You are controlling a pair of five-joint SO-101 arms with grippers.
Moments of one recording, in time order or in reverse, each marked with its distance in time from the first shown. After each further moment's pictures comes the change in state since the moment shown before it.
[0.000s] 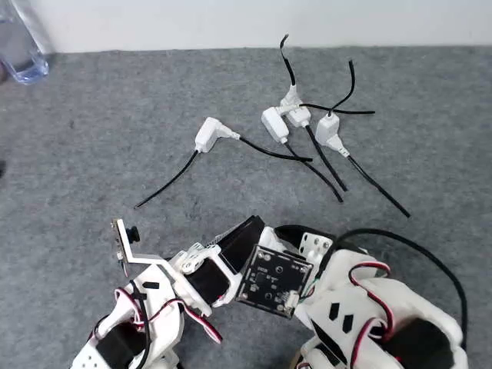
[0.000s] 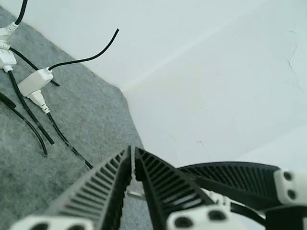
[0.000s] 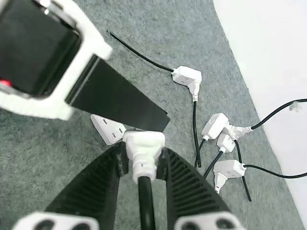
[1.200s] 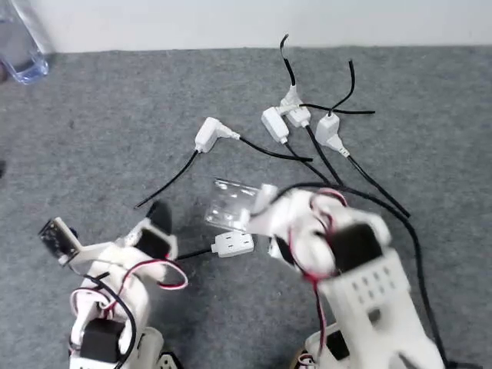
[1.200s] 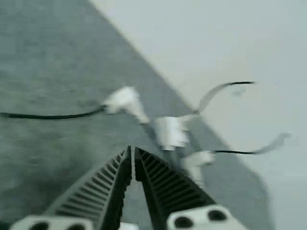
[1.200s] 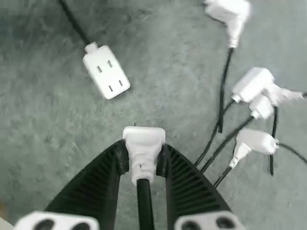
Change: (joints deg) left arm -40.2 0.1 -1.8 24.4 -8.4; right arm 11.1 29.5 0.2 -5.9 14.8
